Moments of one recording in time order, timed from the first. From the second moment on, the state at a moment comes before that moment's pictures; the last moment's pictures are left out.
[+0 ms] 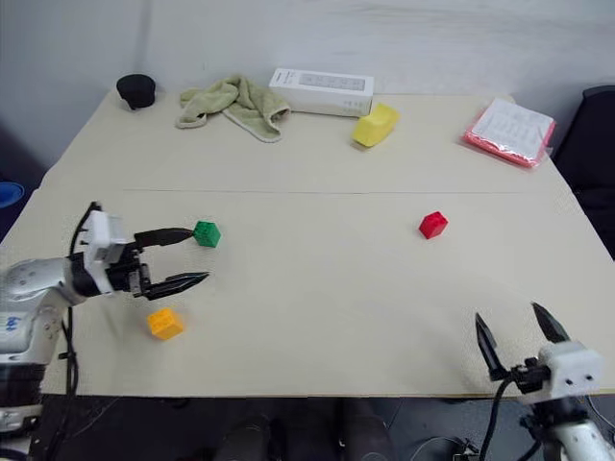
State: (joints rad) left arm -0.33 0.76 0.18 0.06 -0.49 0.17 -1.15; right arm 0.48 -0.28 -0.49 -0.20 0.35 -0.35 0.54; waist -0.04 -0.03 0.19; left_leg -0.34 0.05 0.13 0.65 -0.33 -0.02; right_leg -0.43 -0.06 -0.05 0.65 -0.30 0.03
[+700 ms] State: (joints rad) left arm -0.31 0.69 0.12 -0.03 -0.48 0.24 -1.14; right arm -0.47 -0.63 -0.21 0.27 0.31 0.31 0.57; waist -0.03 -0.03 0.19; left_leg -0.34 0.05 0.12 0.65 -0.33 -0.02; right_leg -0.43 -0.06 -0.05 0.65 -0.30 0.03
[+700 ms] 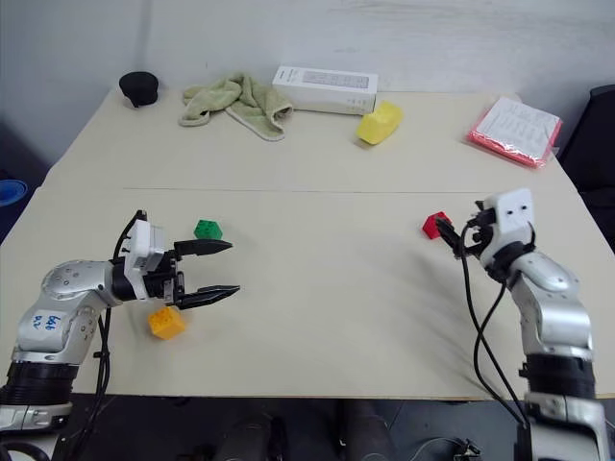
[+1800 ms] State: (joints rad) left arm -0.22 0.73 0.16 -0.12 -0.51 0.28 -1.13; right arm -0.64 -0.64 0.15 0.39 0.29 0.00 1.49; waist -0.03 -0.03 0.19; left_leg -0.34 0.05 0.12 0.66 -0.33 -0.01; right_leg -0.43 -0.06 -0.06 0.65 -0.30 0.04
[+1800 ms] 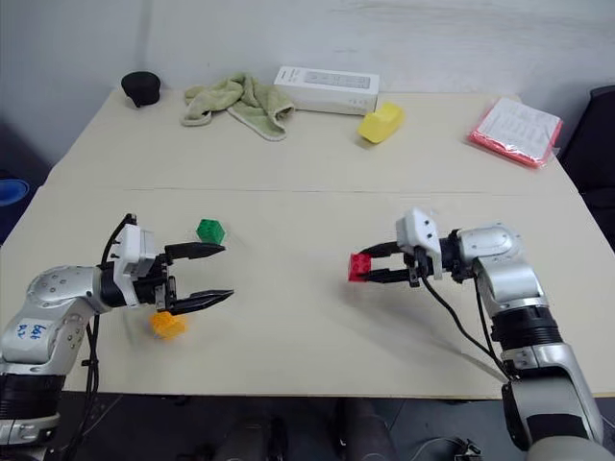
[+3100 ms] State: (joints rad) left arm 0.25 0.84 0.77 0.22 -0.53 0.31 -1.07; right arm -0.12 -0.54 -0.19 0.02 0.54 -0.17 1.27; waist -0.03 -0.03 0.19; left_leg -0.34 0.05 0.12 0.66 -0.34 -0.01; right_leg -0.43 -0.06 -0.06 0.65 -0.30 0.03
